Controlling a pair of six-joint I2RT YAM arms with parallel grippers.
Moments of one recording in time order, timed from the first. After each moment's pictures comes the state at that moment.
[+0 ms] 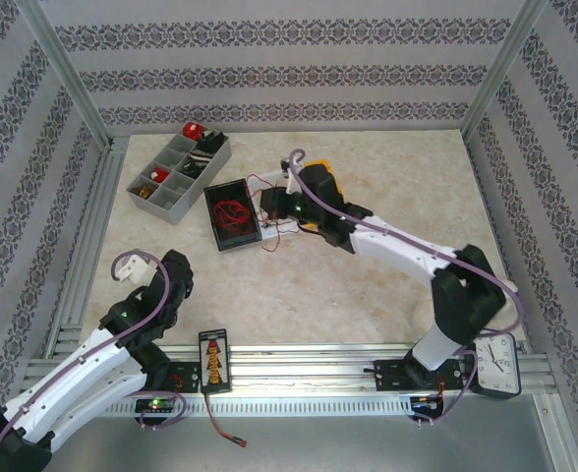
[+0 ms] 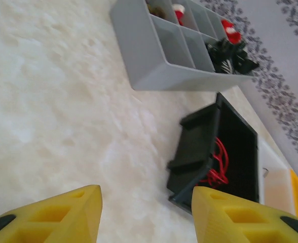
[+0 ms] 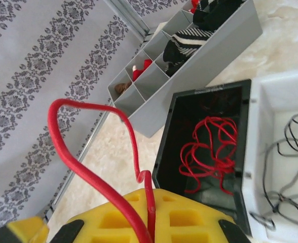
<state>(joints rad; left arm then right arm) -0.62 0.59 0.45 -0.62 -0.76 -1.37 0.70 1.67 1.22 0.06 -0.24 0.65</state>
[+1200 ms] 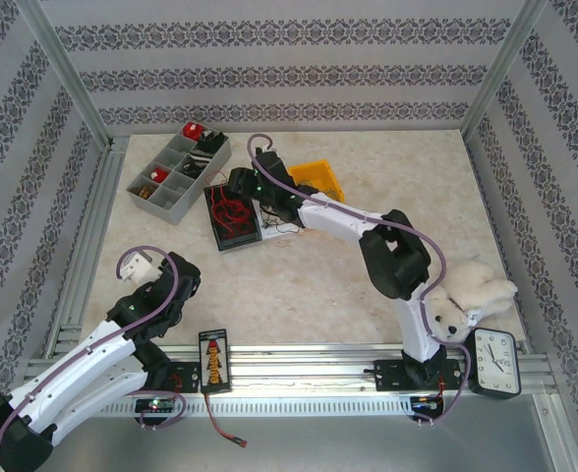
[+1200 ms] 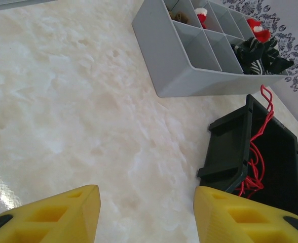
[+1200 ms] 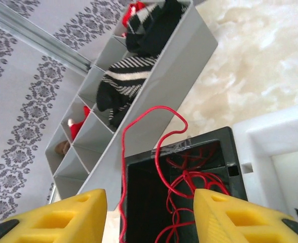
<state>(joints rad) -0.62 0.65 0.47 -0.65 -0.81 -1.34 0.72 2.07 1.62 0.01 -0.02 0.80</state>
